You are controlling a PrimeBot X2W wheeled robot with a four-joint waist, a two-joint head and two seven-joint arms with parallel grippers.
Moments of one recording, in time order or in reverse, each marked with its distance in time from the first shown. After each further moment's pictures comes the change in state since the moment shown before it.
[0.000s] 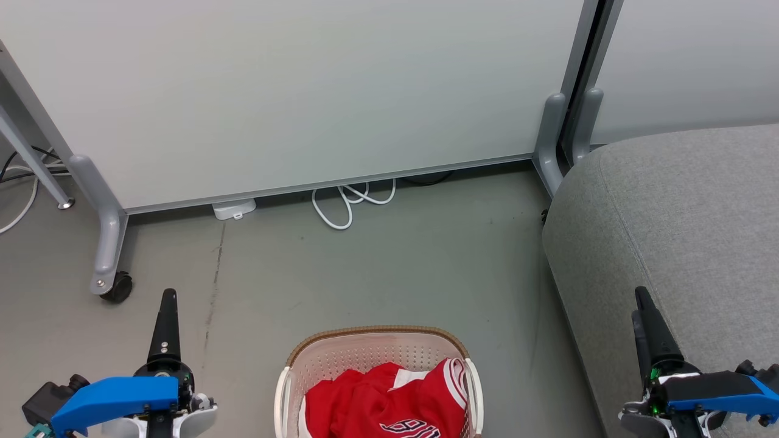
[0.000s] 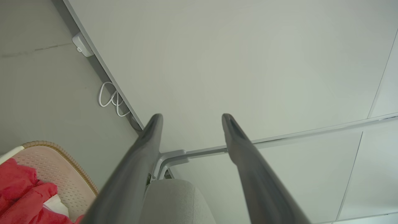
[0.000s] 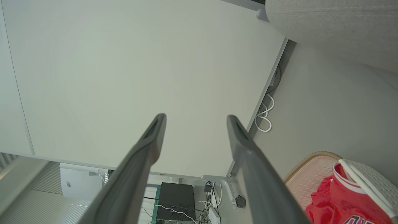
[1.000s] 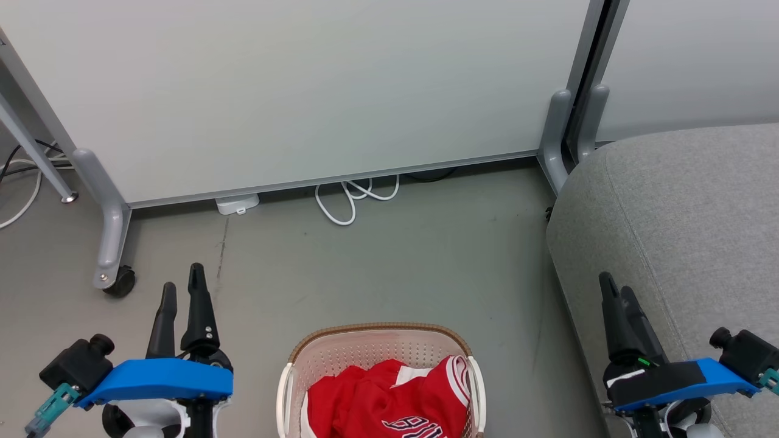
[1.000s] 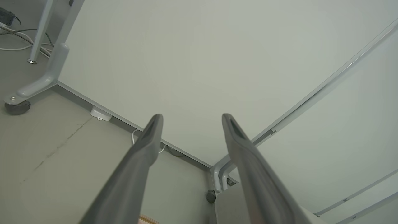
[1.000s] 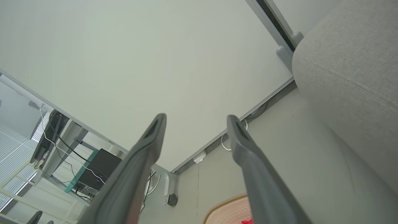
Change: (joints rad) left arm -0.012 0.002 -0.076 -0.072 0.553 0.028 -0.105; right arm -0.011 -0.001 0.077 -0.060 -0.534 0.000 -0.106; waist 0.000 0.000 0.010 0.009
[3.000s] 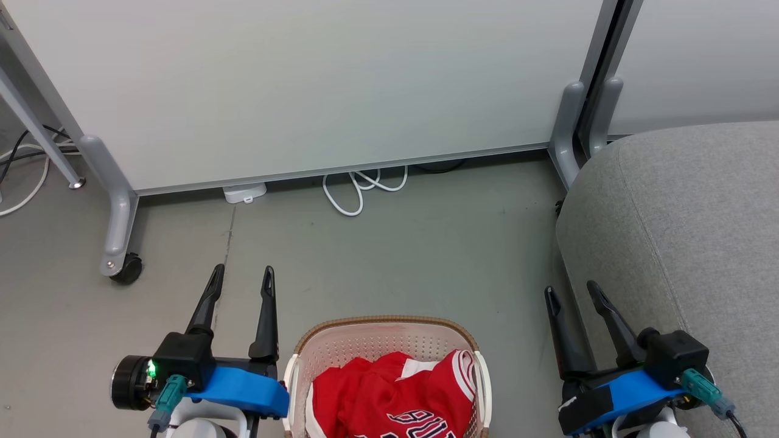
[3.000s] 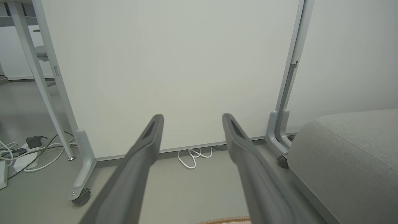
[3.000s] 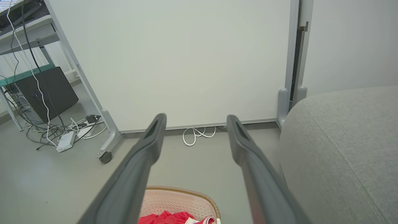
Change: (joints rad) left arm -0.024 0.008 -0.123 0.072 0.685 -0.002 -0.142; right arm -0.019 -0.003 0.090 0.058 -0.631 0.001 -0.142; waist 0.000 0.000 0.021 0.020
